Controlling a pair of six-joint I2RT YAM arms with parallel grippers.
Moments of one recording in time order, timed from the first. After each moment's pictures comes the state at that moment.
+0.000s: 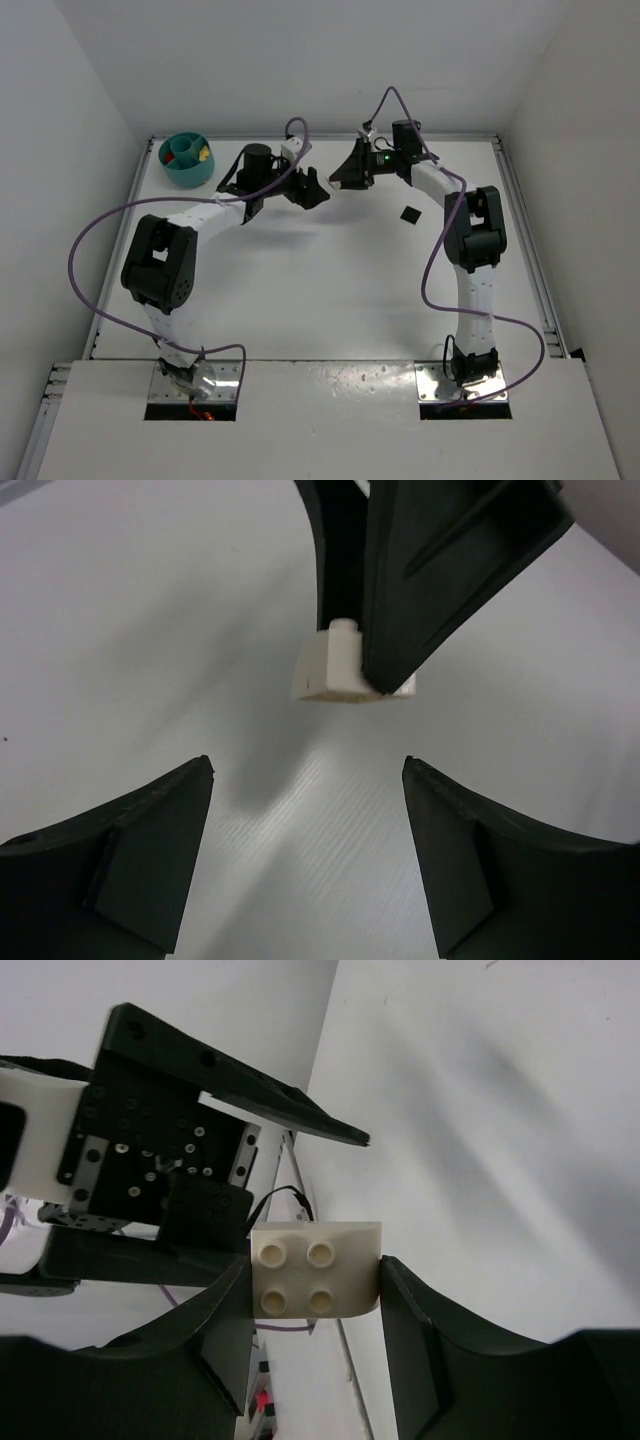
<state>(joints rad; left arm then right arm) -0.35 1.82 1.23 0.22 0.60 -0.04 0.21 2.24 1.70 -0.07 -1.19 0.69</state>
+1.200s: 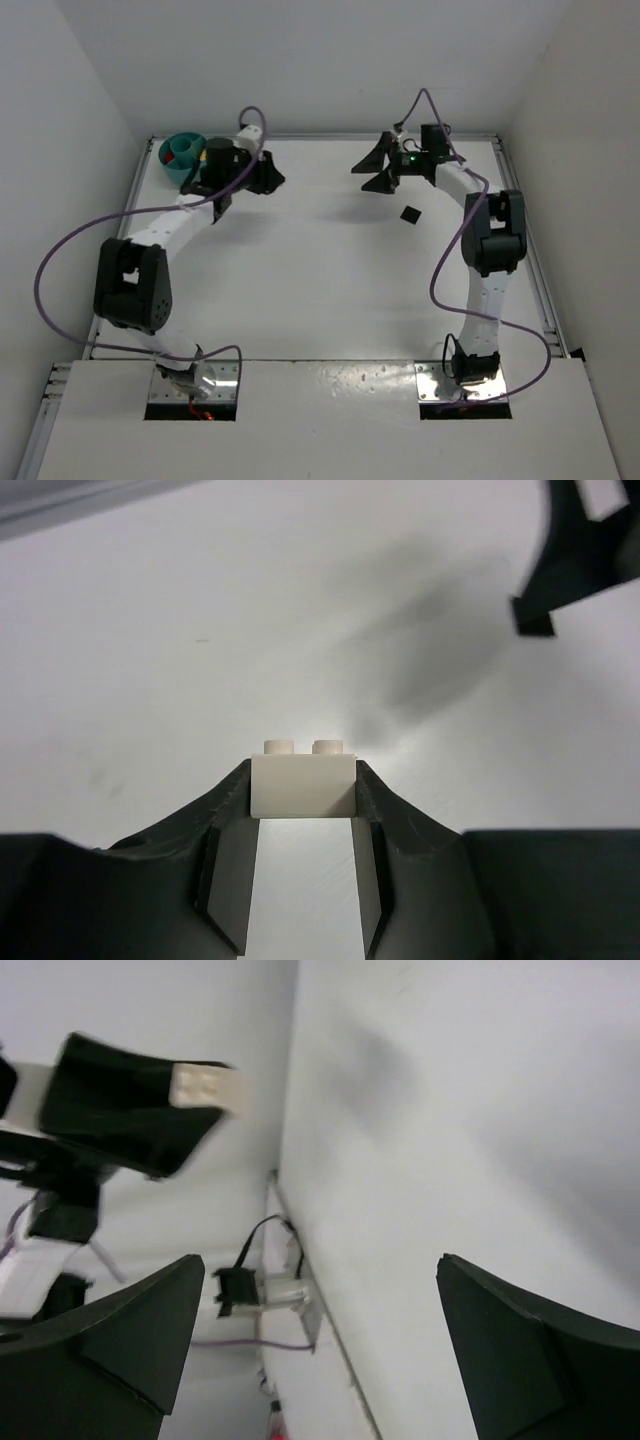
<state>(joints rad) -0.26 1.68 1.18 0.11 0.43 -0.08 0.11 2.17 1.58 -0.07 -1.15 0.72</state>
